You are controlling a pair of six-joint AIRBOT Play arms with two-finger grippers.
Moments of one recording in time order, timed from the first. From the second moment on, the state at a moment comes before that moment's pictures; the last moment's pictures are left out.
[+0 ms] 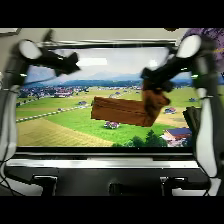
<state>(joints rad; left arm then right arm) -0.15 -1.69 2.03 1.22 -1.27 -1.94 0.26 -1.61 1.91 -1.29 1.59 2.13</state>
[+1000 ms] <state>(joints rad) 0.13 -1.58 2.03 1.27 -1.39 -1.86 0.50 -1.86 1.91 -1.03 1.07 2.19</state>
